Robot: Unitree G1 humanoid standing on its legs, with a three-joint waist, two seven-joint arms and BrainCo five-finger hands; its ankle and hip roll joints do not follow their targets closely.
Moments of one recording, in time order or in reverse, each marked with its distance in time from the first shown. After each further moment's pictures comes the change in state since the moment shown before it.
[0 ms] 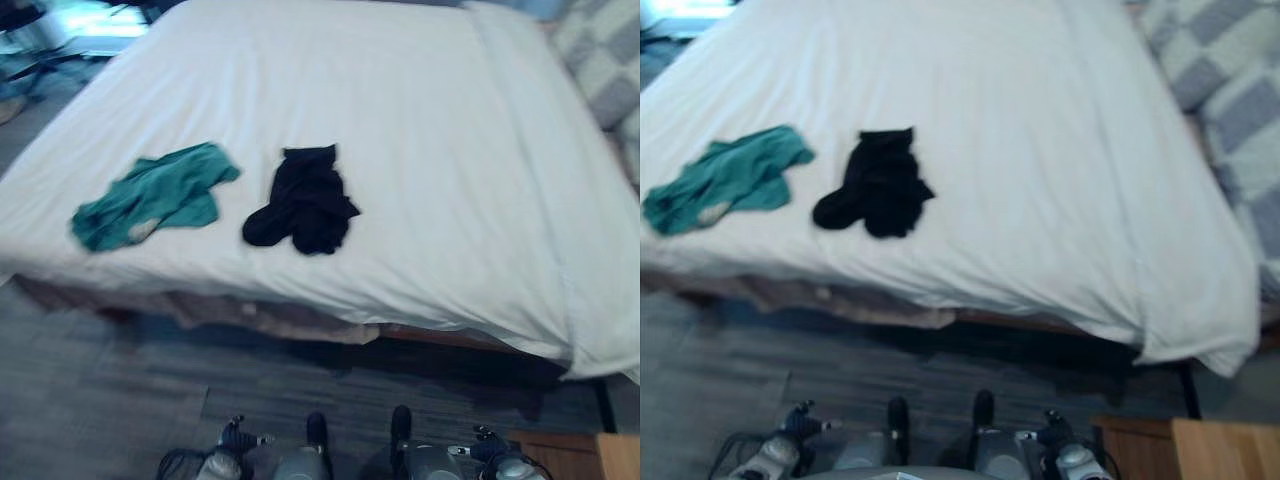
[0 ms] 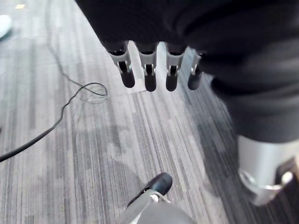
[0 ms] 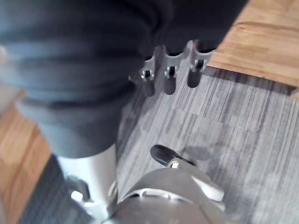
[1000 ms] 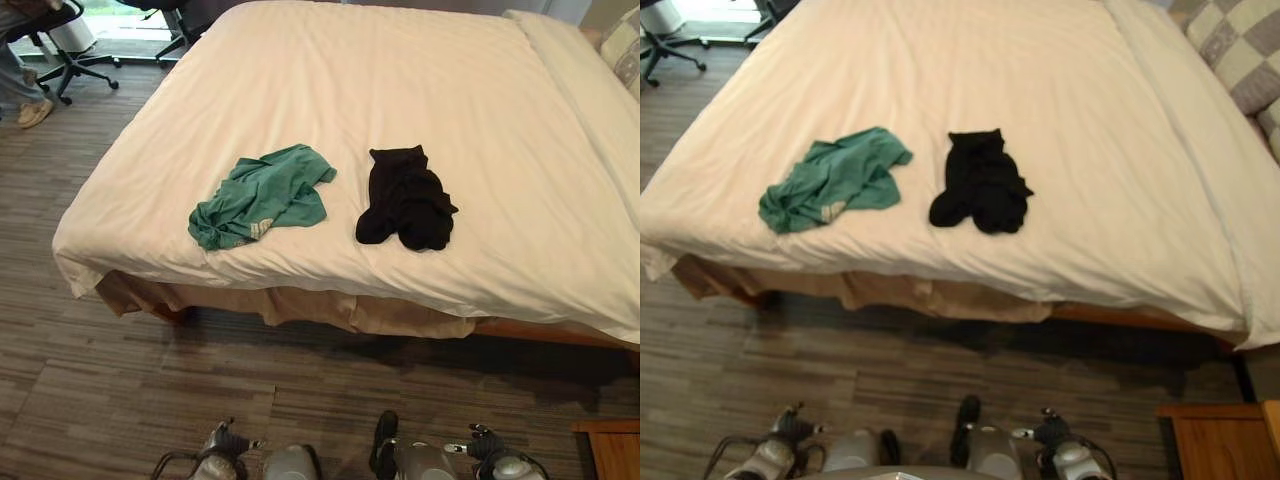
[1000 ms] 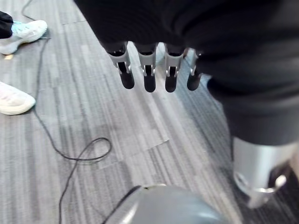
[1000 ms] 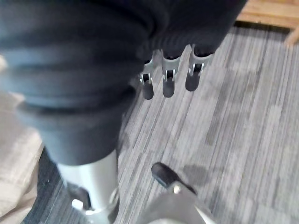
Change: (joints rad) left arm 0.048 -0.013 -0.023 -0.053 0.070 0.010 0.060; right arm -0.020 0.004 -0.010 -0.026 -0.033 0.013 -0.030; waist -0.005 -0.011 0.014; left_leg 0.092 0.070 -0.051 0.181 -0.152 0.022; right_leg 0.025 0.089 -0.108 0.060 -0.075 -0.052
